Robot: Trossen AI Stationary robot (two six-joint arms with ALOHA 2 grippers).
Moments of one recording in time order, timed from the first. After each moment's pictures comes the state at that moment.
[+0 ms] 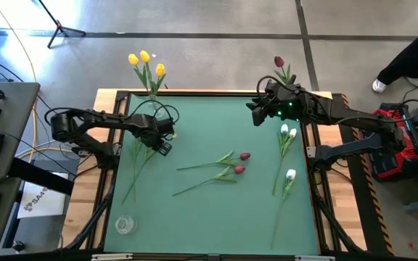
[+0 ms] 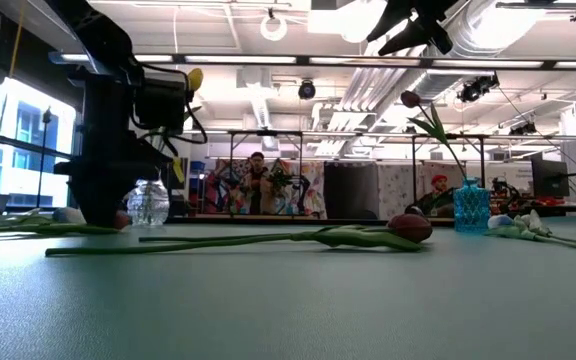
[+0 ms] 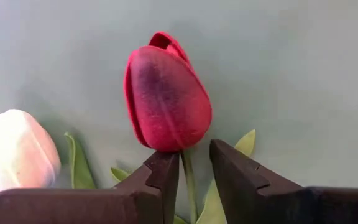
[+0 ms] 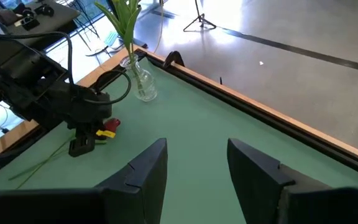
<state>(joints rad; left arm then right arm) 0.37 1.48 0.68 -0.76 -0.11 -0.63 -0.25 1.13 1.18 -0.56 0.29 0.47</state>
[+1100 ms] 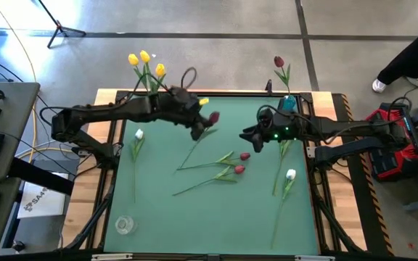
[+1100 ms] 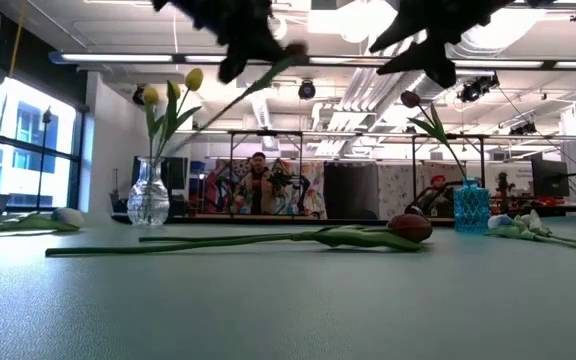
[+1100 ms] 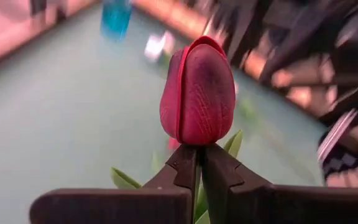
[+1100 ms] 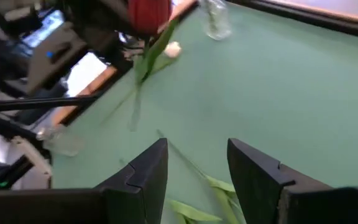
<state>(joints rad) 0.25 1.47 1.27 -0.33 0.15 -0.37 -0.09 1.06 0.86 -0.28 0.08 0.63</state>
